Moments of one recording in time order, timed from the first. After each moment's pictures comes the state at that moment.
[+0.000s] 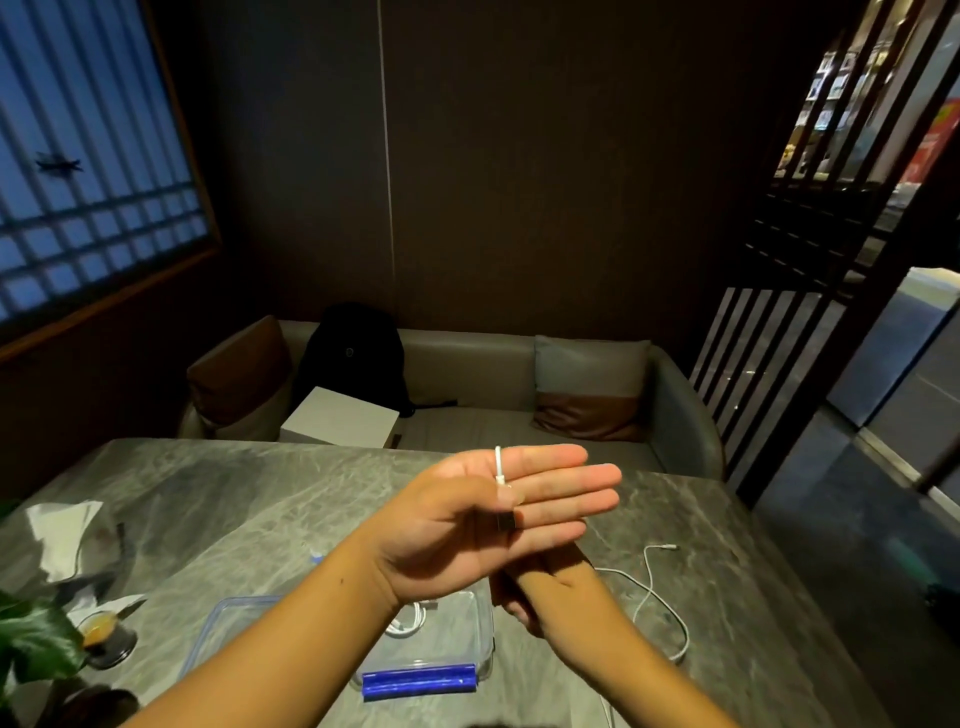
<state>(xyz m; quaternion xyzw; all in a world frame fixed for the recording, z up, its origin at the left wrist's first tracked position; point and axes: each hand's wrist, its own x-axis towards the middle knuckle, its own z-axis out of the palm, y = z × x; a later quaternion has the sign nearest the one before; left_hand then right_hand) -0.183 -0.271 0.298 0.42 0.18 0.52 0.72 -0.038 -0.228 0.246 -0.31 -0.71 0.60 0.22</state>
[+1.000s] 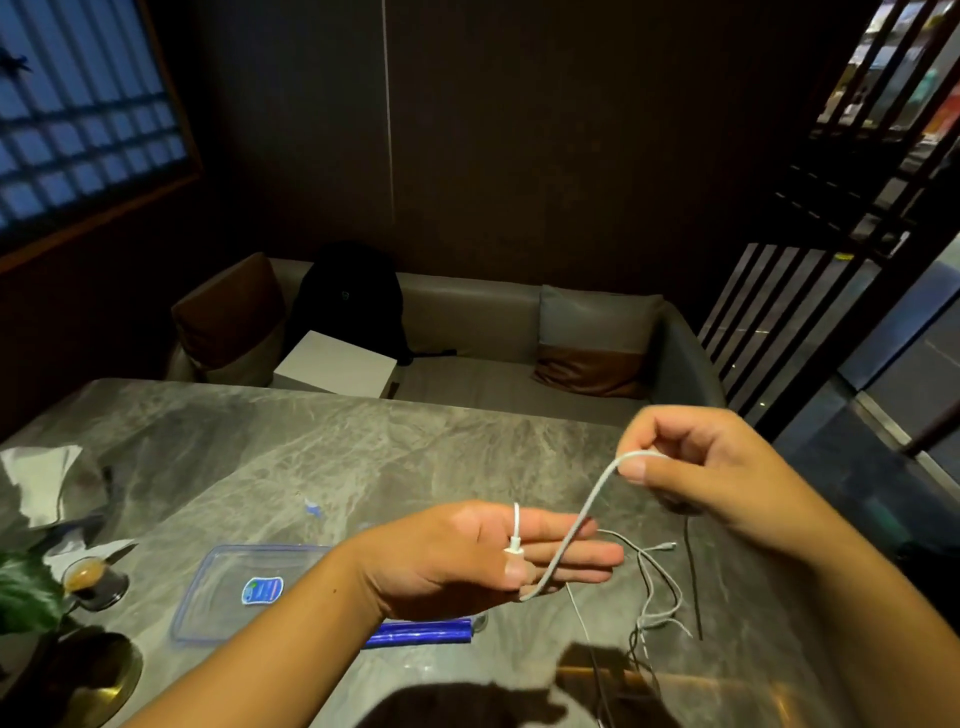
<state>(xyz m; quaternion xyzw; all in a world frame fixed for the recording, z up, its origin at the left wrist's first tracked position) -0.194 -0.269 0.244 0.47 0.24 0.40 0.75 0.011 -0.147 0.323 -0.22 -0.79 0.53 0.20</state>
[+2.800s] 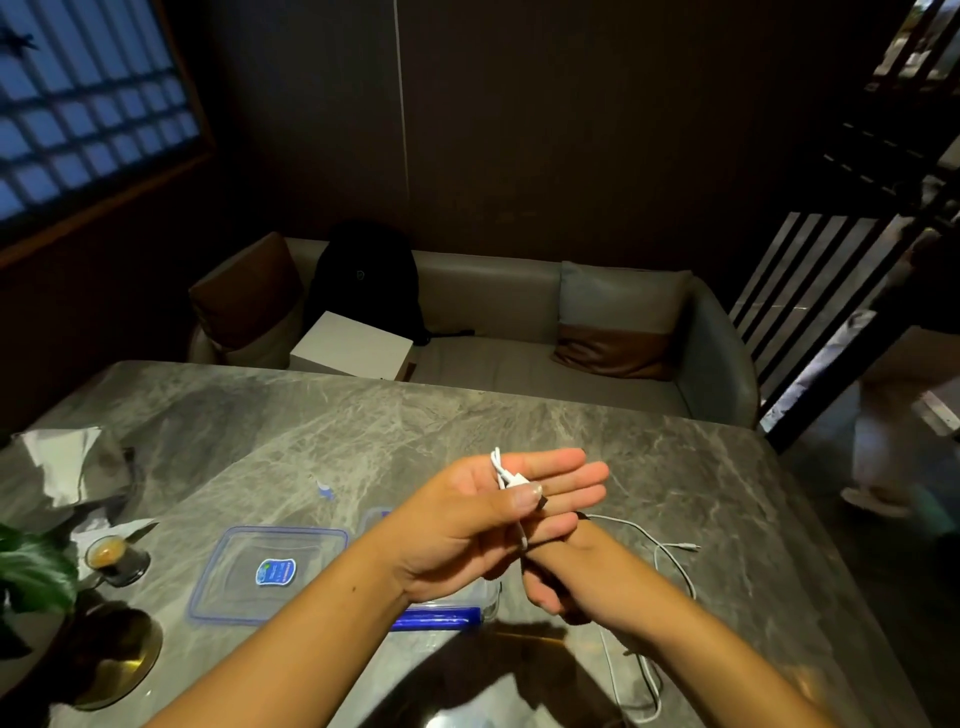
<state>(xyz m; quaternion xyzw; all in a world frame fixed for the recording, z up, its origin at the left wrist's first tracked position) -0.188 -0.250 0.237 0.34 0.27 0.57 0.70 -0.036 -0.176 0.209 -0.32 -0.74 0.60 0.01</state>
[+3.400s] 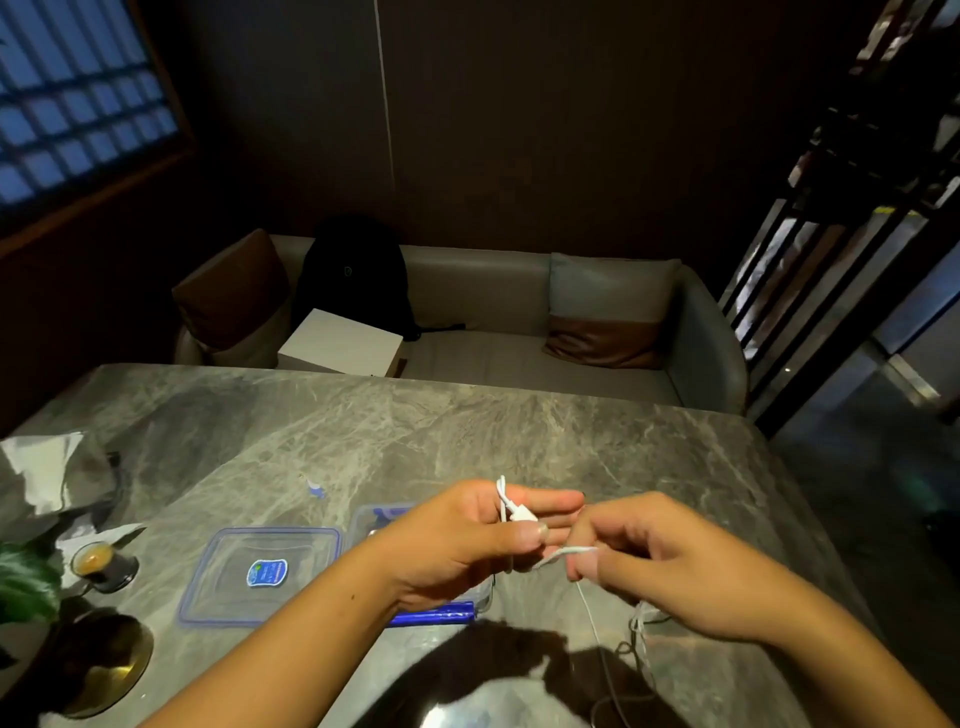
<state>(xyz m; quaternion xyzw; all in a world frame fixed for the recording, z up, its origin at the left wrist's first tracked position) -0.180 -0.247 0.221 0.38 0.41 0.47 0.68 0.016 -0.157 0.268 -0.22 -0.82 0.53 0.02</state>
